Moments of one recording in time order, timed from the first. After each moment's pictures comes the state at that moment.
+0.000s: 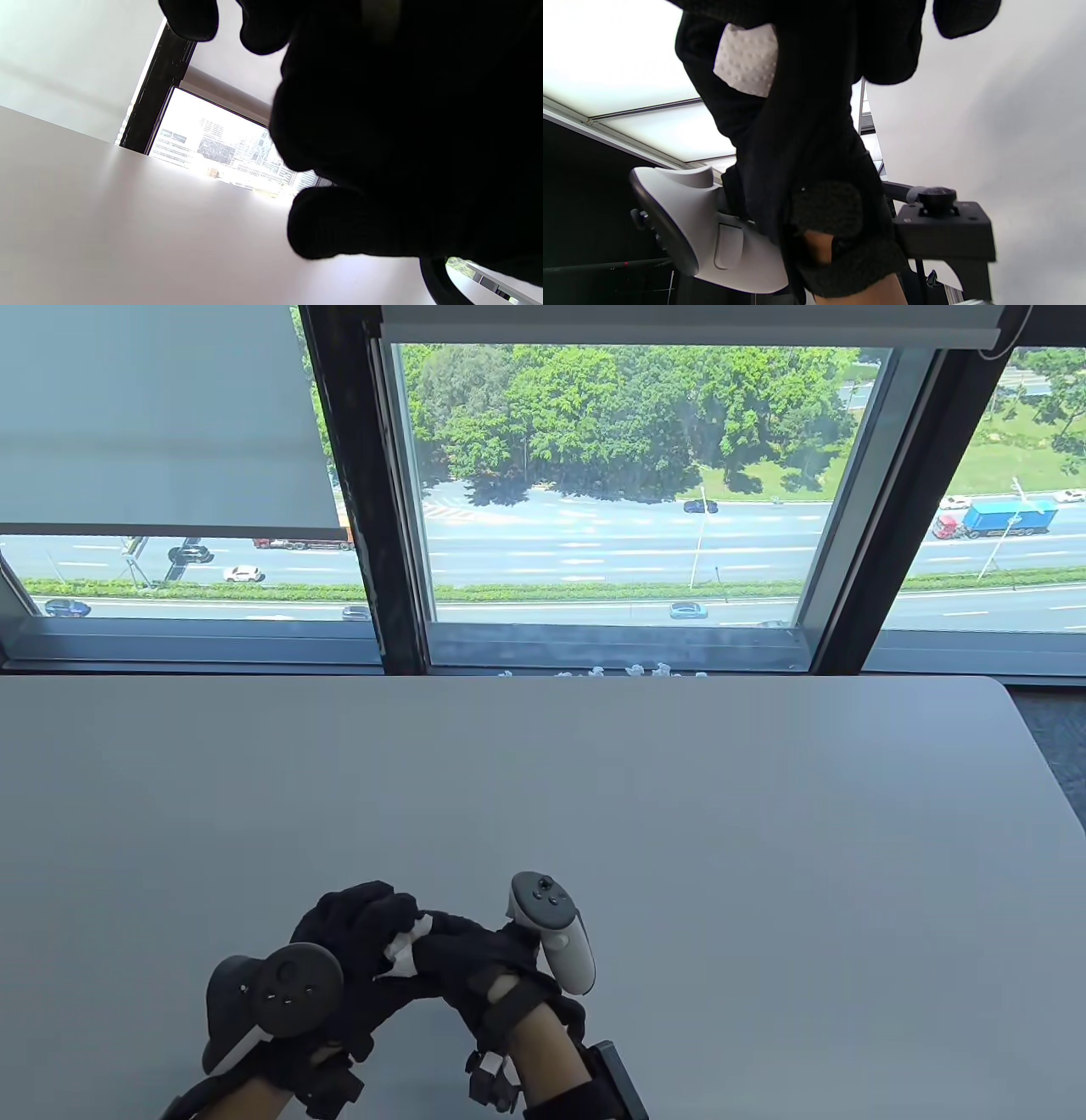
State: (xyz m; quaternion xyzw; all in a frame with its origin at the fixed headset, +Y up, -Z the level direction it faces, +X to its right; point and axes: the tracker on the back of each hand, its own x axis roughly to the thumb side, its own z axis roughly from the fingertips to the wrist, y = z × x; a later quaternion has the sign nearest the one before) left_hand -0.243 -0.658 -0.261 0.08 -0.13 0.20 0.97; right_hand -0.057 -0.722 -0.314 0.23 0.37 0.58 0.69
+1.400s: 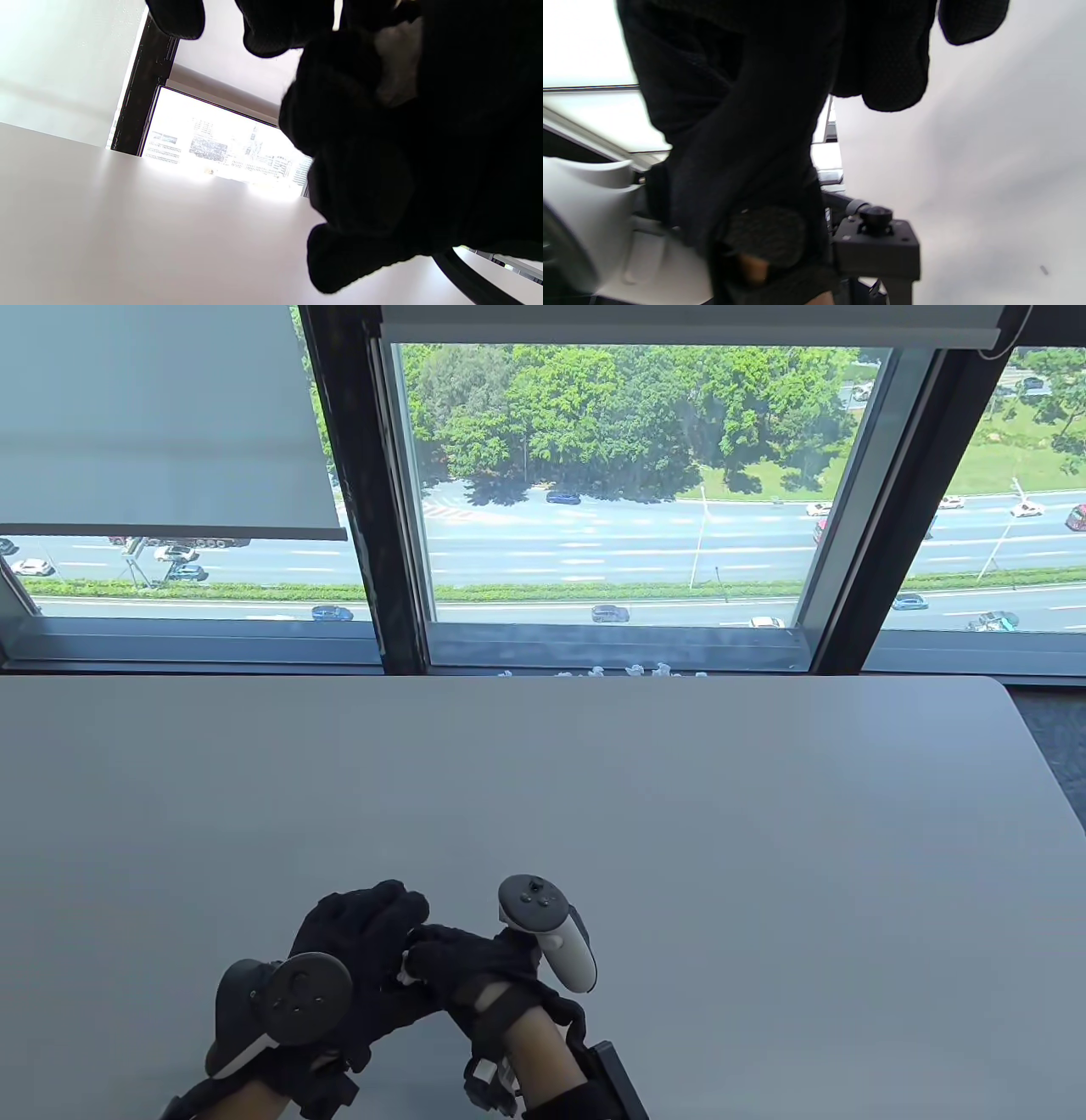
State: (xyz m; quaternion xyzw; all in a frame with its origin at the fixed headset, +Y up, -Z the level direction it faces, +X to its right) left_hand -0.236 -0.665 -0.260 0.07 -0.16 0.17 0.97; right_hand -0.057 -0.728 -0.317 0.23 0.38 0.63 0.64
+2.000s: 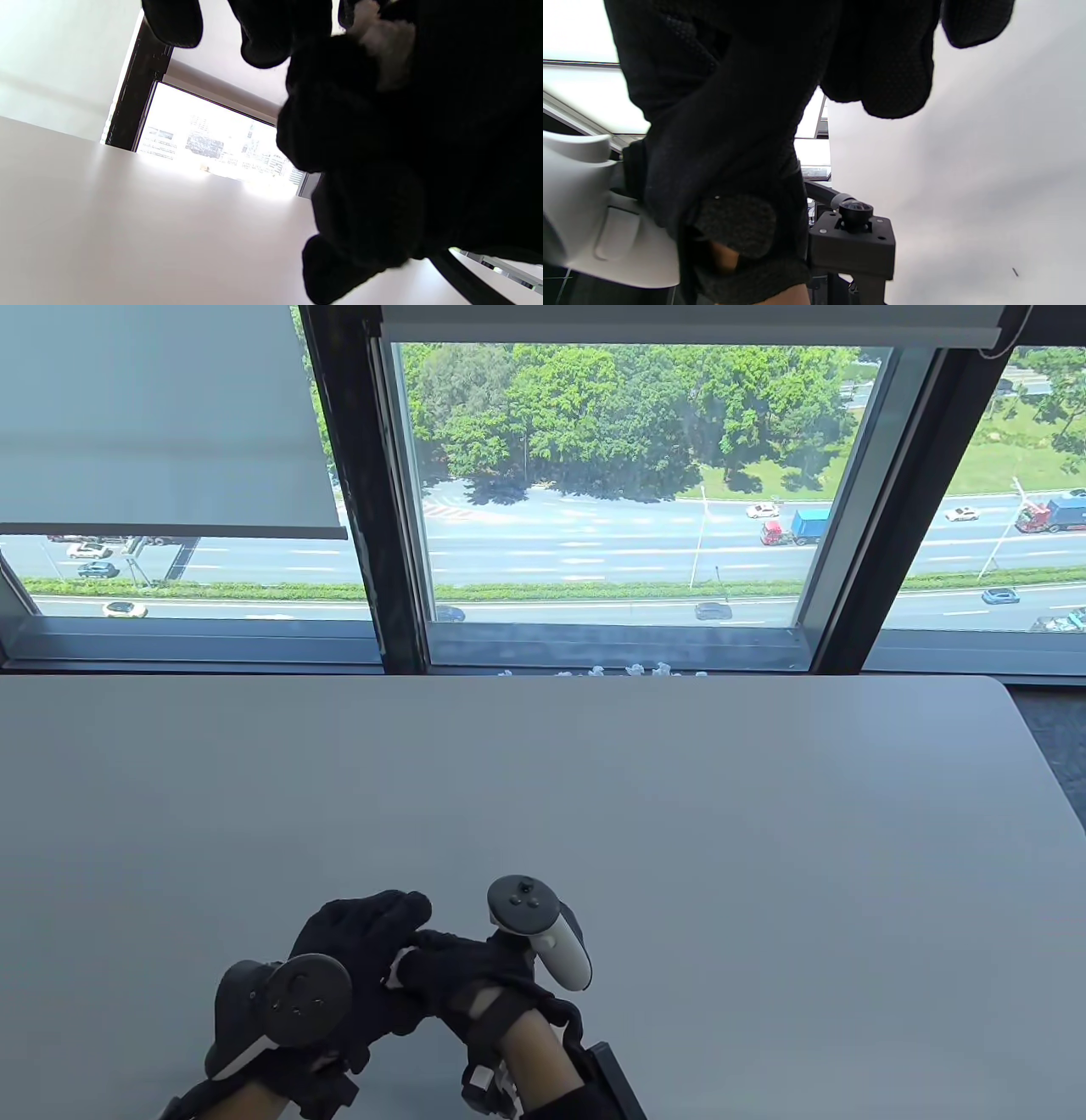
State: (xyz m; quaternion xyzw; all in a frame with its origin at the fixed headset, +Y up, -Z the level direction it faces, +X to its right) left_hand -0.235 -0.664 -0.260 0.05 -0.18 0.20 0.96; right_hand -0.056 -0.723 -0.315 0.23 0.38 0.67 0.60
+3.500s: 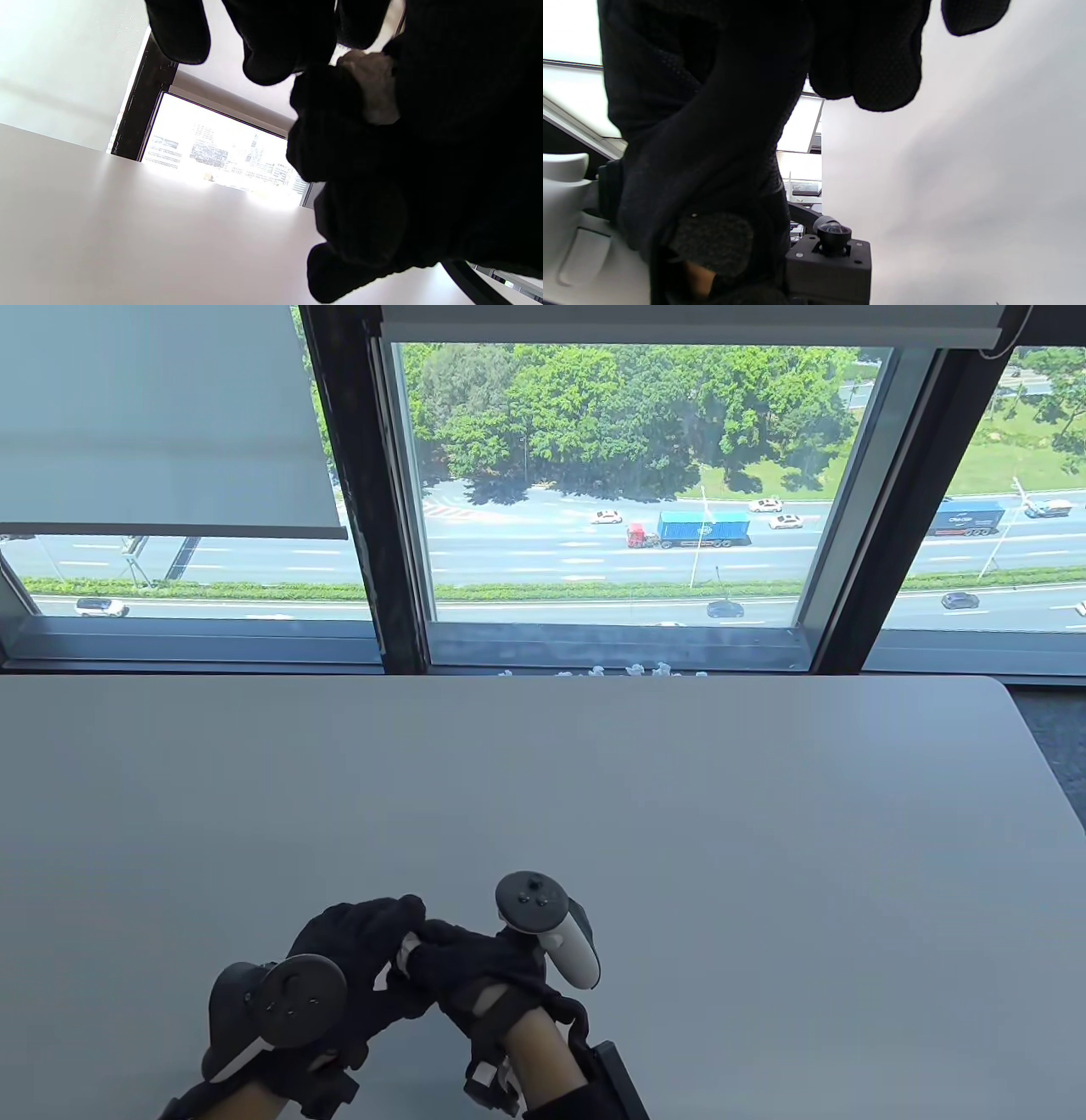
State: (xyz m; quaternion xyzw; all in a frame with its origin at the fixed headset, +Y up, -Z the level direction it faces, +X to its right) left_hand -0.238 -0.660 -0.259 0.08 -0.16 0.18 0.97; right_hand -0.048 -0.719 -0.318 0.22 0.34 0.70 0.59
